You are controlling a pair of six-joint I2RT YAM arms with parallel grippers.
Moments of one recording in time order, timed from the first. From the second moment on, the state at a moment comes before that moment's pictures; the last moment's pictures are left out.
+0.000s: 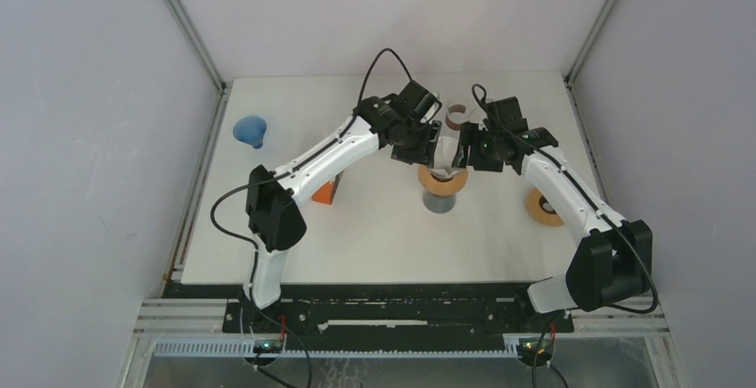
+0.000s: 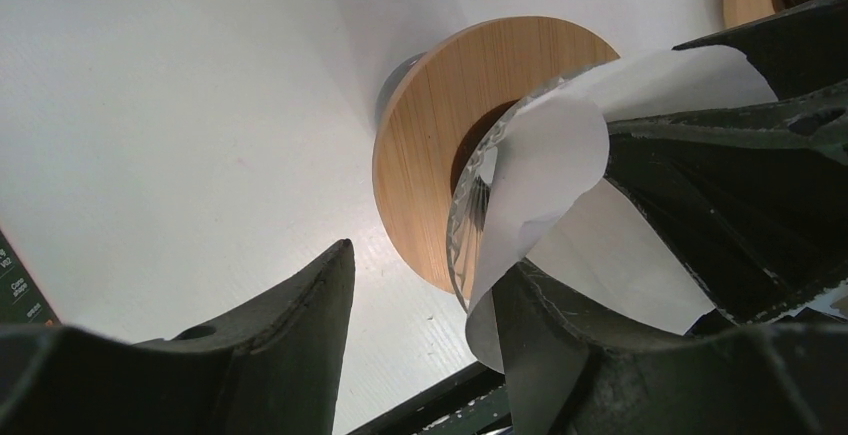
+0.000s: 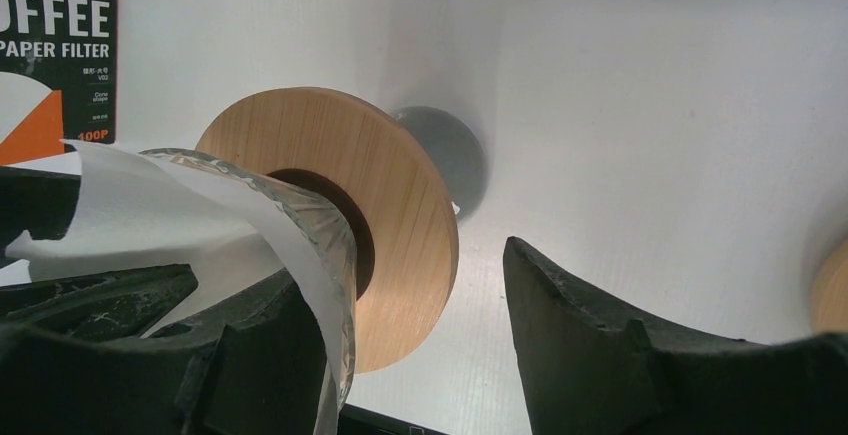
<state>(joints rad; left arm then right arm) -0.82 2.04 2.05 -1.00 0.01 -0.47 0.27 1.41 1.19 -0.72 -0.13 0.36</state>
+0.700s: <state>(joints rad) -0.82 2.04 1.99 -0.93 0.04 -0.47 0.27 1.38 1.16 -0.70 -0.14 0.36</state>
